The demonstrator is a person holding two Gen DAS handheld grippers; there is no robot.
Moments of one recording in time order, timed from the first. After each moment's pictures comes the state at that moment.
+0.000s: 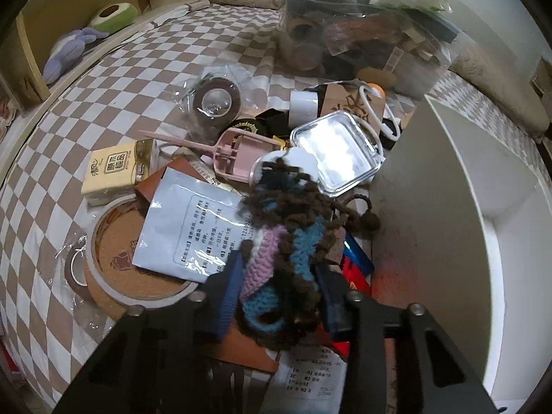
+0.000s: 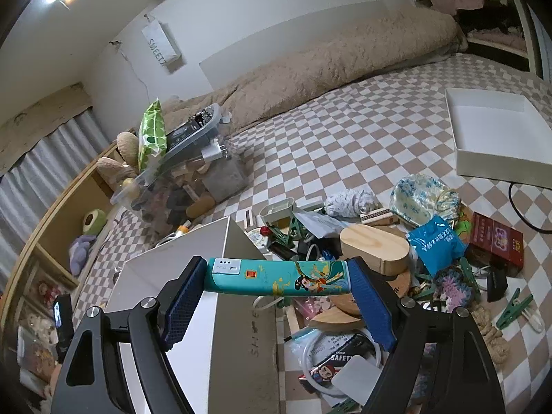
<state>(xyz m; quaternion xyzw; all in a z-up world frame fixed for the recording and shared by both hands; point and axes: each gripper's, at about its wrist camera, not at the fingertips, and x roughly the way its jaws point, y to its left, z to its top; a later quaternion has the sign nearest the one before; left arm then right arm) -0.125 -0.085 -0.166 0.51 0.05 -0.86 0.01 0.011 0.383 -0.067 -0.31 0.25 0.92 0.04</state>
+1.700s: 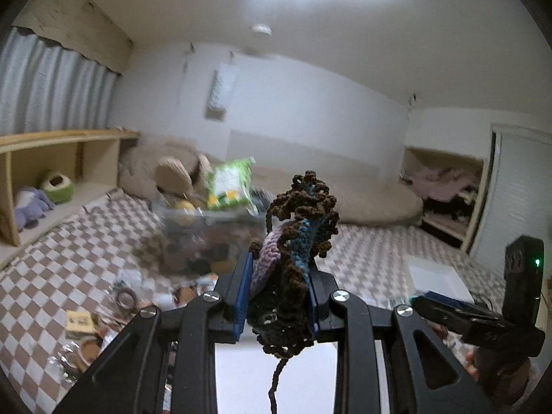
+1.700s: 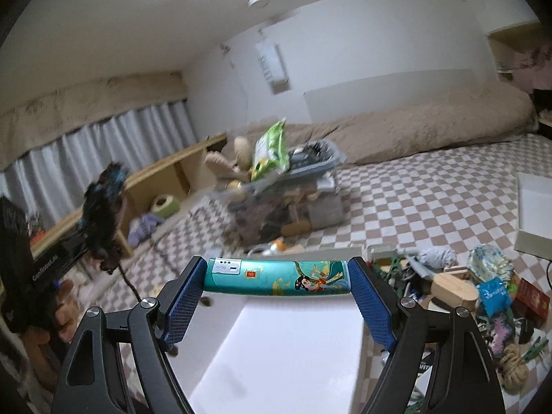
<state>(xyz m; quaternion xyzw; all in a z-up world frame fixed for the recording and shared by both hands) 0.018 -0.013 0.012 0.16 0.07 -0.96 -0.20 0.048 0.269 -0.008 -0.22 0.14 0.96 -0.10</state>
